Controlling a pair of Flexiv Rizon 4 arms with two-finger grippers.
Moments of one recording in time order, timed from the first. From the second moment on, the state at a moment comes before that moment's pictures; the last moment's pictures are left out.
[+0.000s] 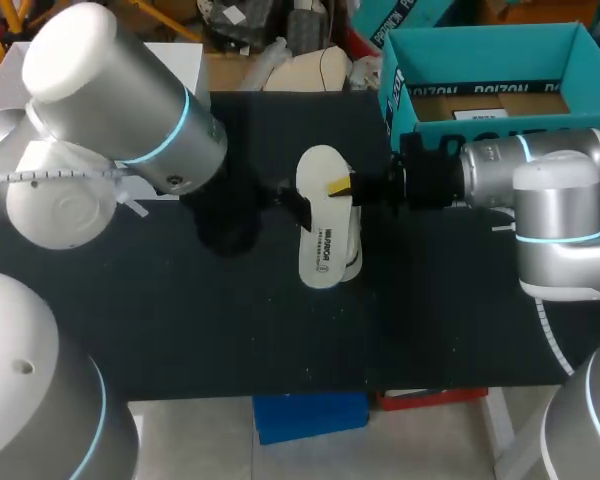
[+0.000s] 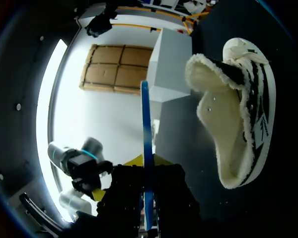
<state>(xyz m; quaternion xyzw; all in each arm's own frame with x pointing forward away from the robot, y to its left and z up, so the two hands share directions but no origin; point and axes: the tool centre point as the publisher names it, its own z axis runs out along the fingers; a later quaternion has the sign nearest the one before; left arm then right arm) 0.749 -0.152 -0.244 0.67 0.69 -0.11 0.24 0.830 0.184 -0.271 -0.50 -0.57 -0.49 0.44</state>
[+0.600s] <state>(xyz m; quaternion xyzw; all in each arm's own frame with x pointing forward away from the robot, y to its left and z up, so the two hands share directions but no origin) 0.752 -0.137 -0.240 0.64 0.67 -0.22 0.31 0.830 0.184 -0.271 -0.50 -0.57 -0.49 0.44</state>
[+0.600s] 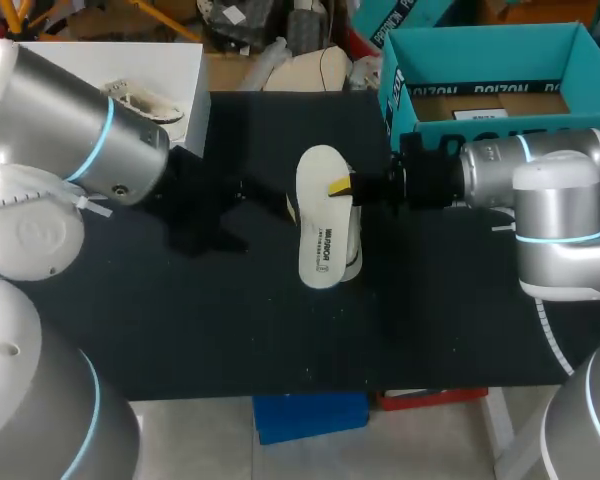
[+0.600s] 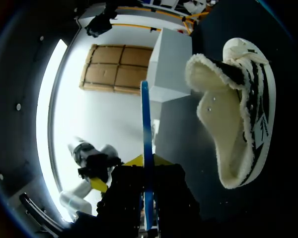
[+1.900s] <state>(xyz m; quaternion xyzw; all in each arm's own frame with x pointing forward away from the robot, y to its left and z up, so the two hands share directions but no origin) 0.776 -0.154 -0.265 0.46 0.51 -0.43 0.58 0.830 0.184 -0.271 -0.50 -0.57 -0.49 0.44</state>
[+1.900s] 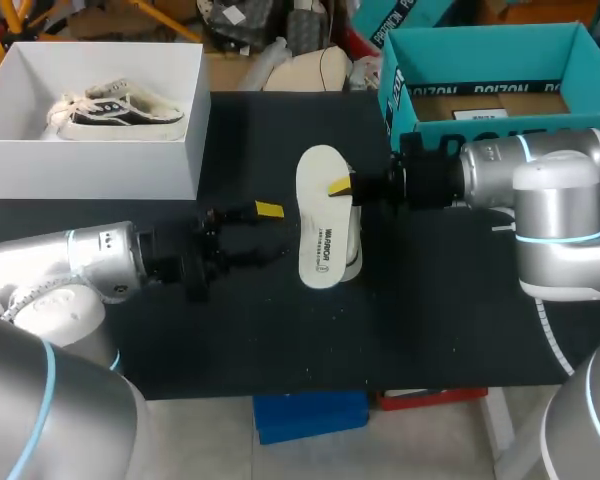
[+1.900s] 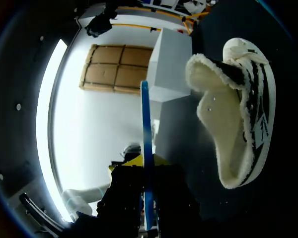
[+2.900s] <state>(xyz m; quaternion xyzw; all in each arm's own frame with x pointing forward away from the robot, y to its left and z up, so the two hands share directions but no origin) 0.818 -0.226 -0.274 0.50 0.45 -0.44 0.60 0.830 0.184 -0.271 -0.50 -0.57 -0.49 0.44</state>
